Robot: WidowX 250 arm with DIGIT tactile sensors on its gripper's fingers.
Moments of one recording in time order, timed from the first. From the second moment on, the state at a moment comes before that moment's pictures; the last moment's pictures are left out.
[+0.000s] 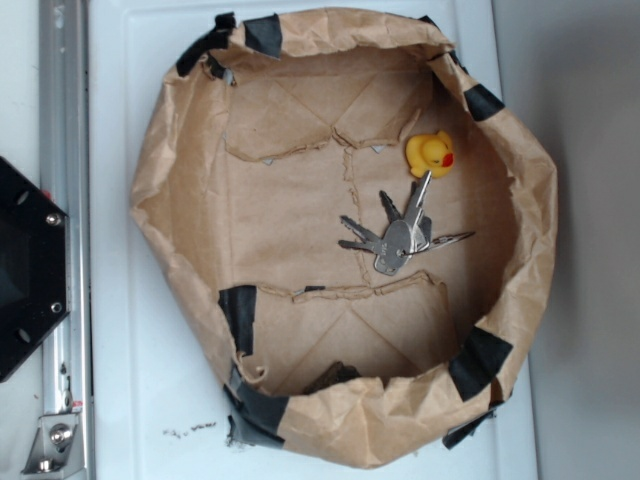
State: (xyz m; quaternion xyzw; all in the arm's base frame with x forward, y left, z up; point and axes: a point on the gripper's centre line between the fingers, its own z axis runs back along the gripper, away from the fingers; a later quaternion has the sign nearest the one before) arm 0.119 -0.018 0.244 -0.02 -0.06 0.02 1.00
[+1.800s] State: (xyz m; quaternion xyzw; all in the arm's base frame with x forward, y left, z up) arm 0.274 0.020 0.141 -0.03 -0.12 0.03 0.99
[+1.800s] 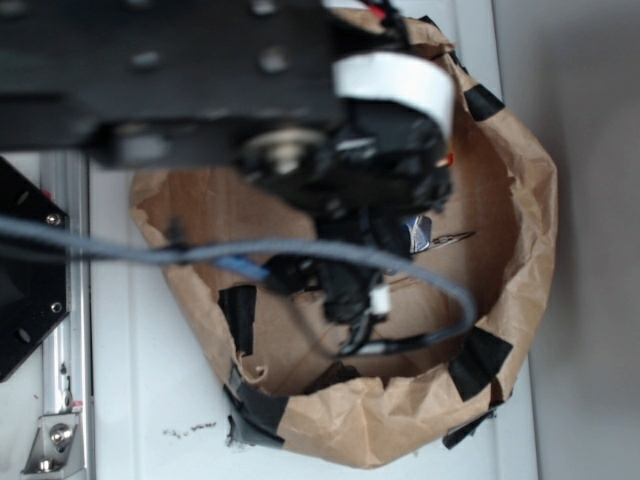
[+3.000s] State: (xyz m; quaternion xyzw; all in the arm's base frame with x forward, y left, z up) arm 0.274 -0.002 0.058 -0.04 -0.11 -0.02 0.99
